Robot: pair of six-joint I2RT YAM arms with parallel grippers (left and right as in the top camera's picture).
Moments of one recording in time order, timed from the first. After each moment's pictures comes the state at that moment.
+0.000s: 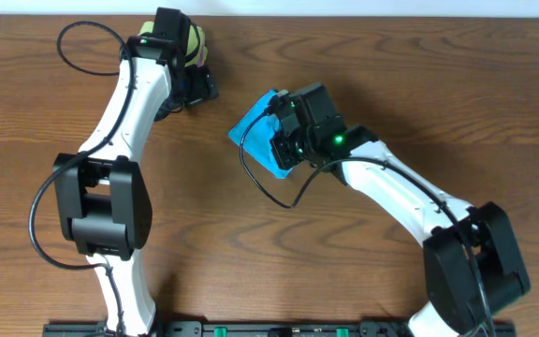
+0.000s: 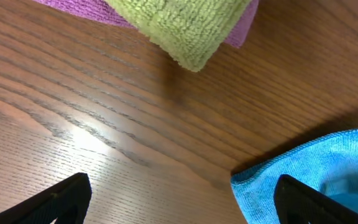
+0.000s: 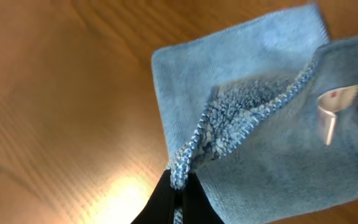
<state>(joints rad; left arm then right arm) -0.15 2.09 1.81 -1.02 0.00 -0.53 0.54 1.78 1.21 -0.36 -0.22 0.06</state>
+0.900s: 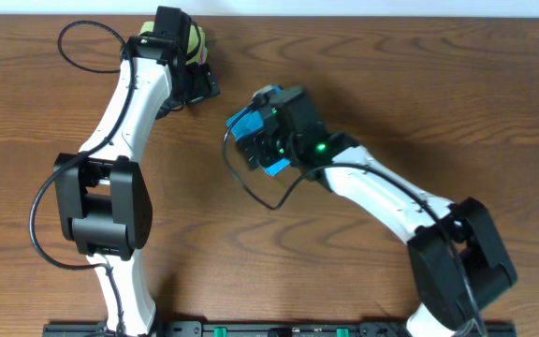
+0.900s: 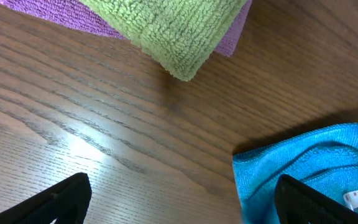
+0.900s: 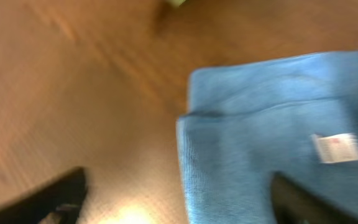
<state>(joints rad) -0.15 2.09 1.81 -0.99 0.00 -0.53 0.62 1.83 1.21 -0.20 -0.18 0.15</state>
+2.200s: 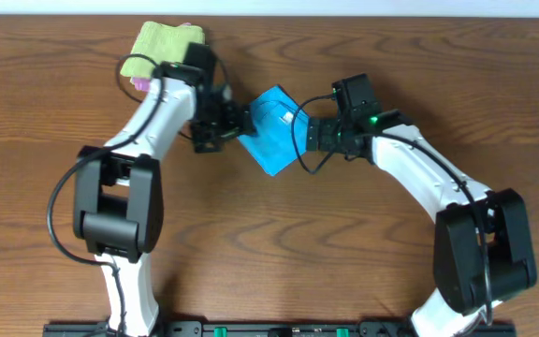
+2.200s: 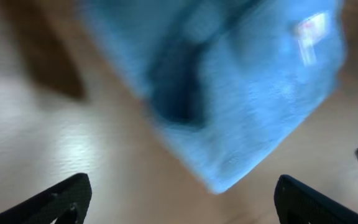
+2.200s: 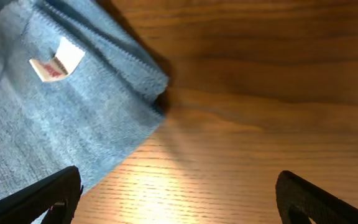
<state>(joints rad) -0.26 2.09 1.60 -0.93 0.47 -0.43 0.32 1.82 1.22 -0.54 -0.04 0.42</state>
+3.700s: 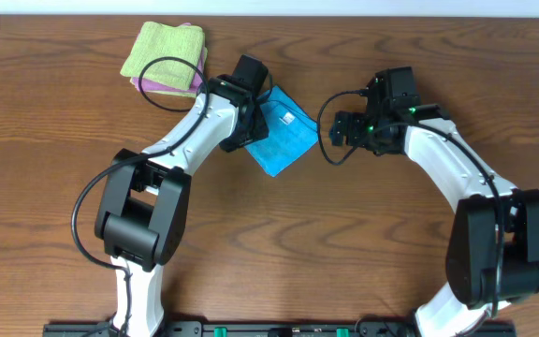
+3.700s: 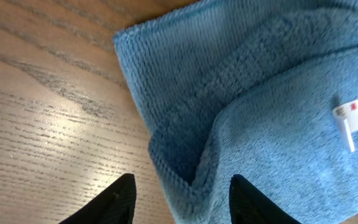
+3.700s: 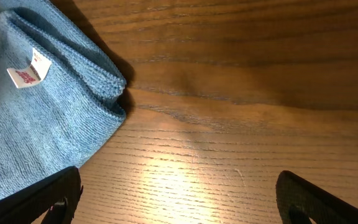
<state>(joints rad) -0.42 2.09 1.58 -0.81 0.03 -0.77 0.16 1.82 1.22 -0.57 -0.20 0.30</state>
